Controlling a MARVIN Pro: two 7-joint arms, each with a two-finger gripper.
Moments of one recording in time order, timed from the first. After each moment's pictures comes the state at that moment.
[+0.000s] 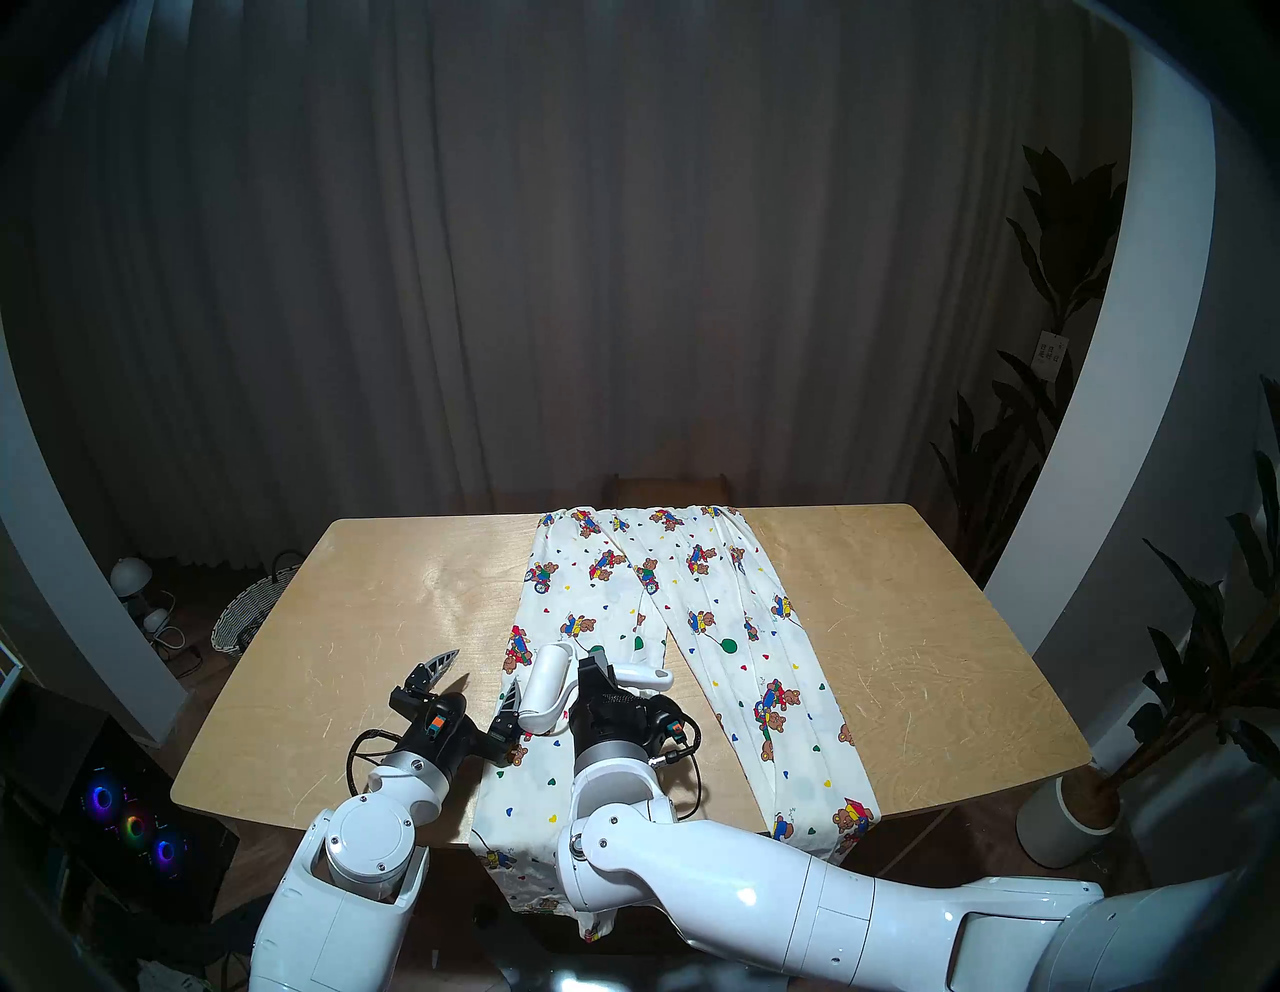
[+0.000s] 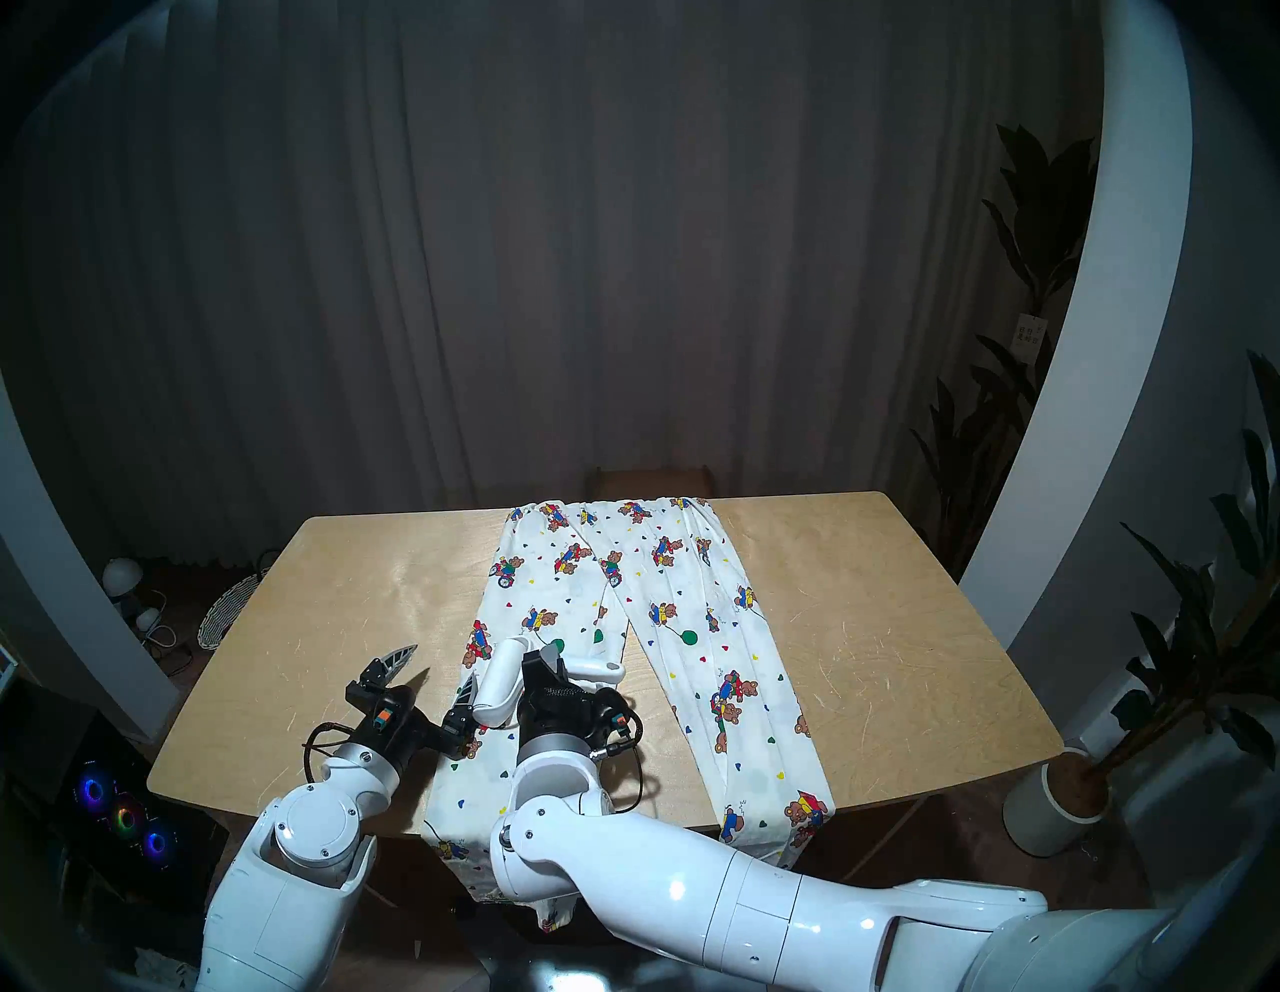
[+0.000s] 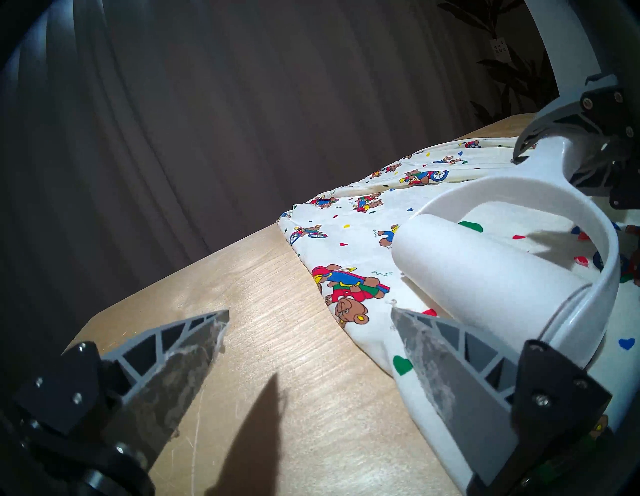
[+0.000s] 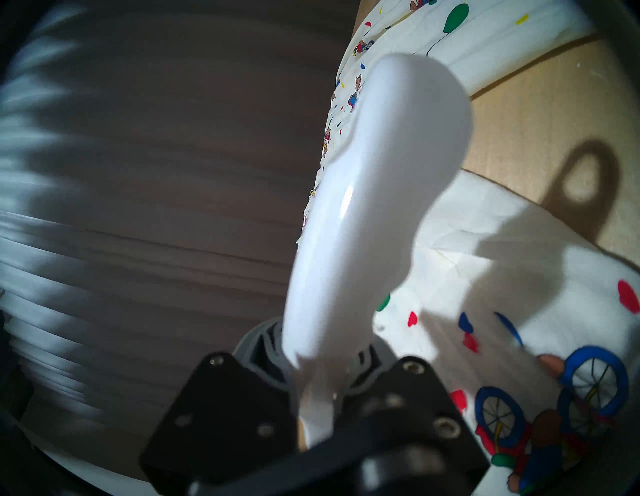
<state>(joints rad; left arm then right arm) 1.88 -1.35 -1.60 -1.60 0.20 -0.15 -0.15 -1.25 -1.37 0.34 -1.44 1.86 -0.96 -0.15</state>
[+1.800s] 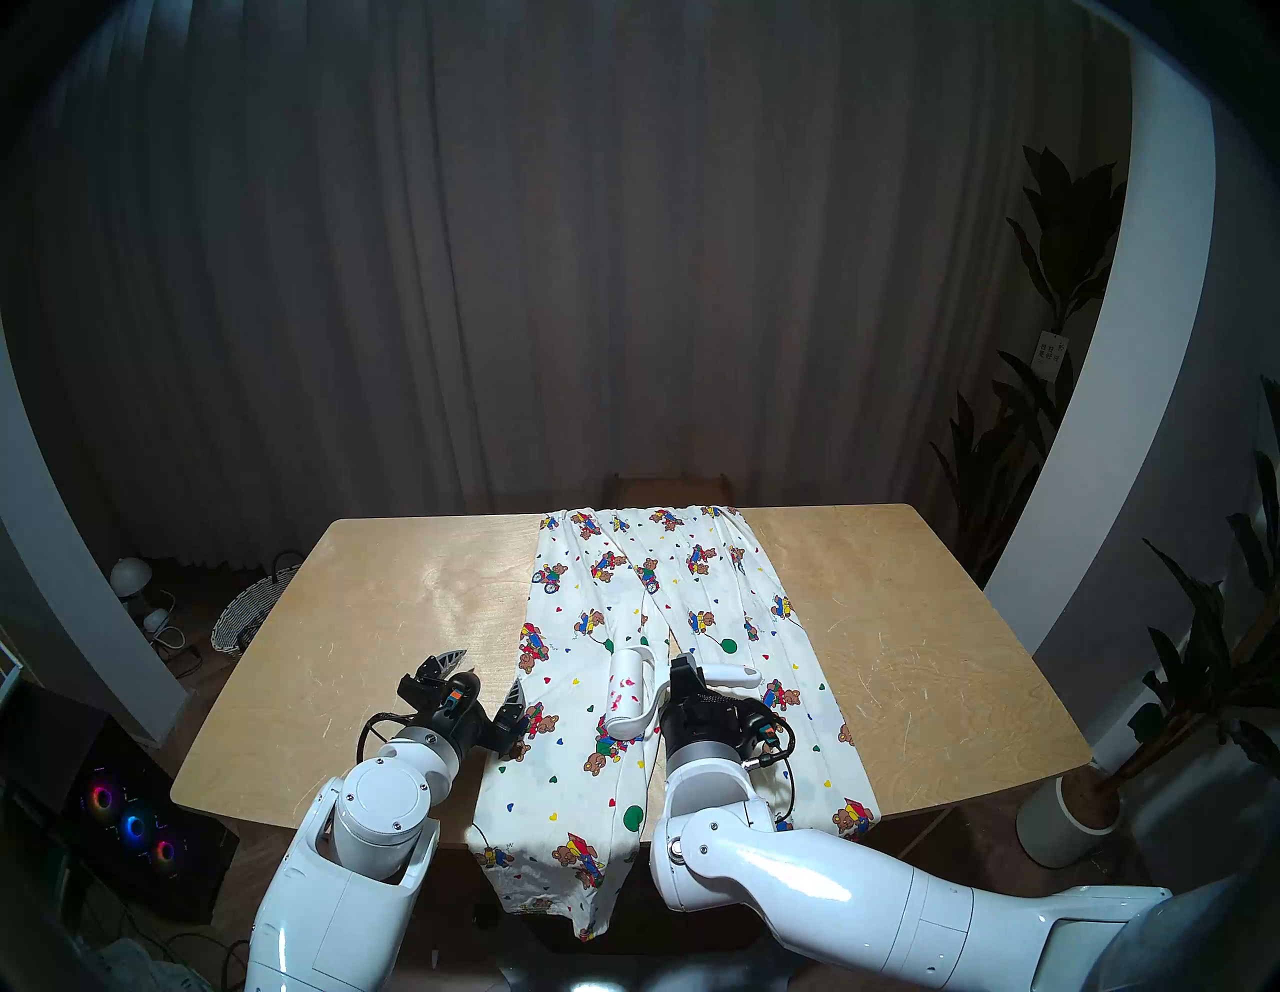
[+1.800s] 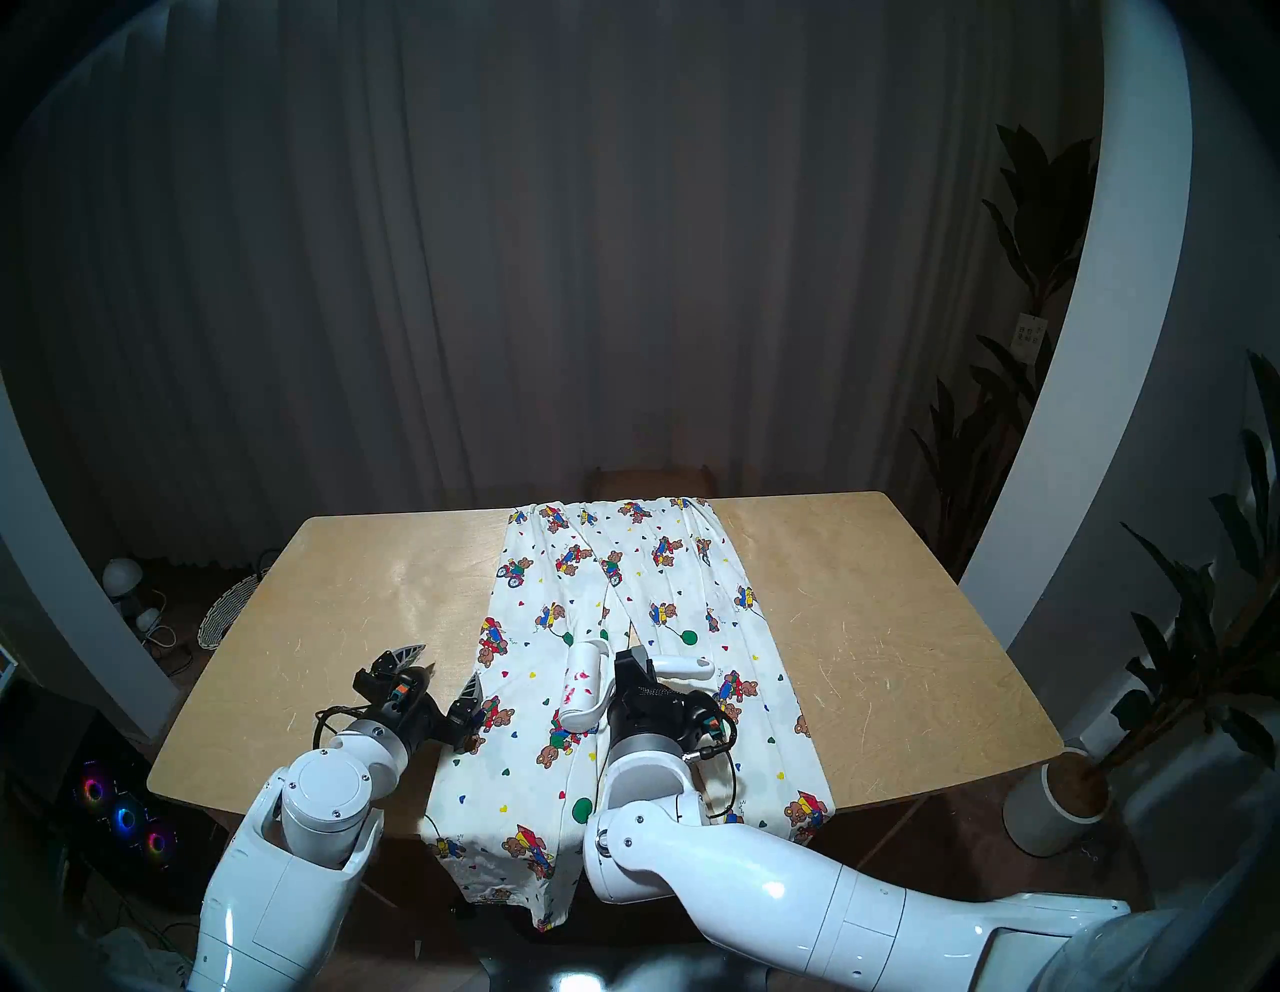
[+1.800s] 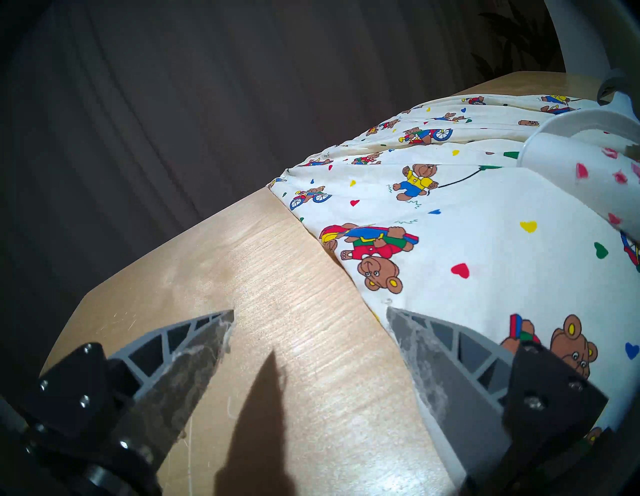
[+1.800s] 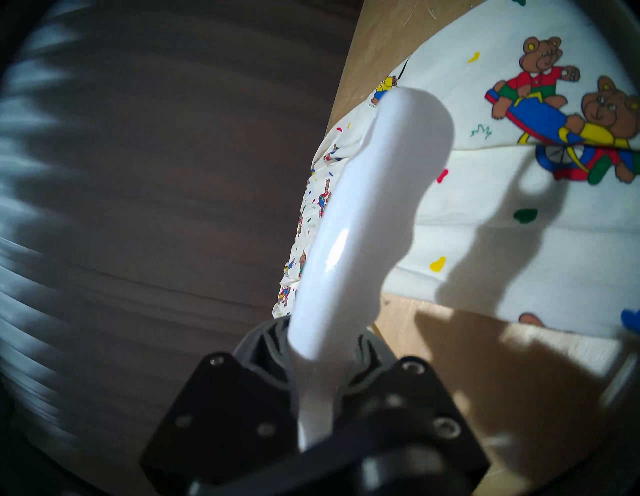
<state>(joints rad) 1.86 -1.33 -1.56 -1.70 0.23 0.13 -0.17 -1.36 -1.14 0.48 -1.65 1.77 -0.96 -0.27</state>
